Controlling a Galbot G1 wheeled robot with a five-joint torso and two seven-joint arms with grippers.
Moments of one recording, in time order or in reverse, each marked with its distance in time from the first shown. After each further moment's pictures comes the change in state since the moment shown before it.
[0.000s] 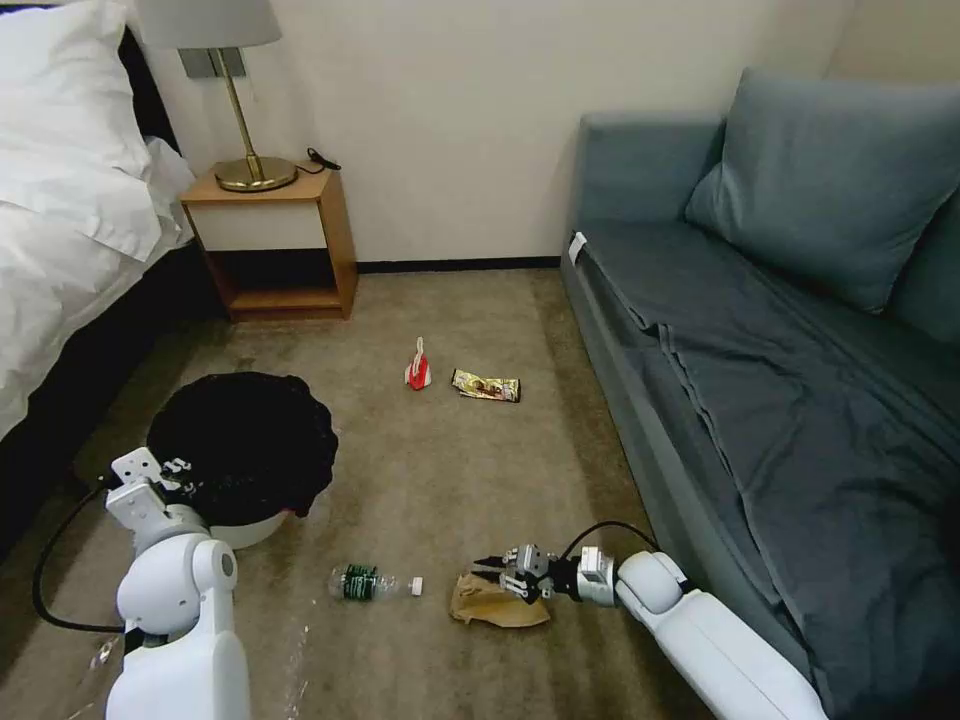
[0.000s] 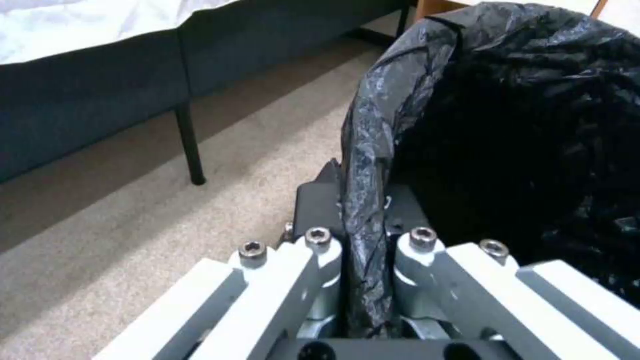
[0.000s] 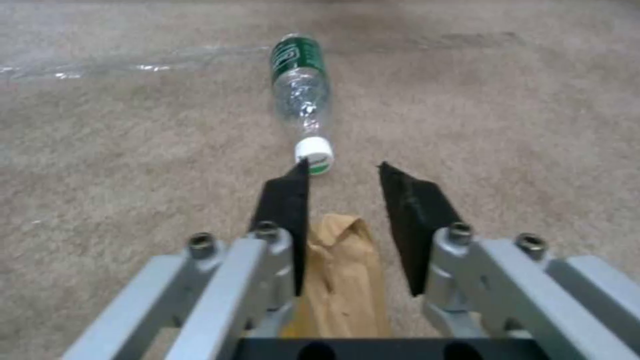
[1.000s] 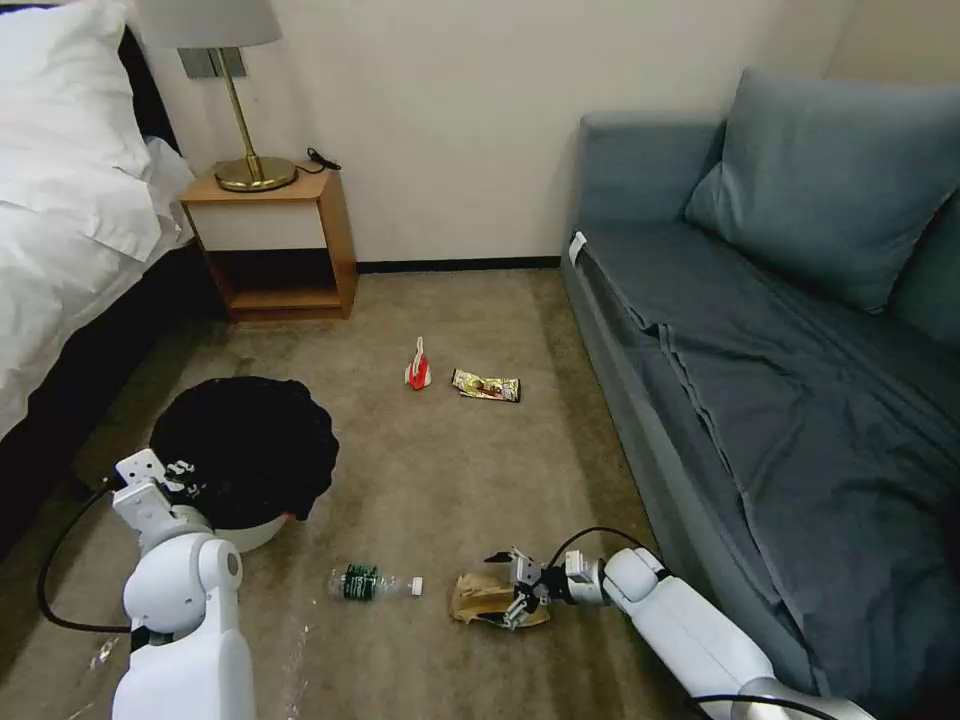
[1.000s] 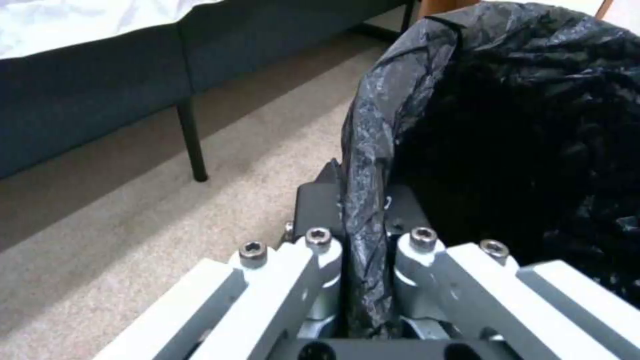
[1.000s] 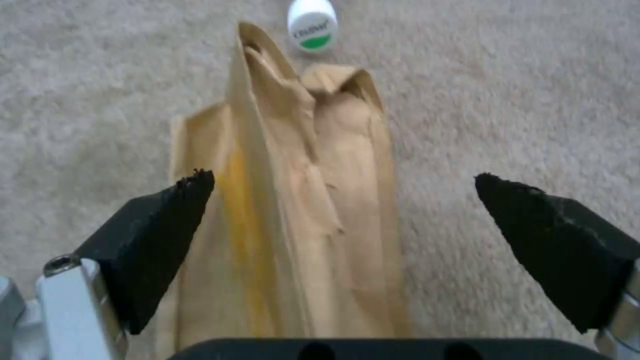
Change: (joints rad) left arm -0.016 -0.003 0.008 0.021 0.011 0.002 -0.014; right arm 0.155 0.138 0.004 -0.404 -0.146 0.113 -0.061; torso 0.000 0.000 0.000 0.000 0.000
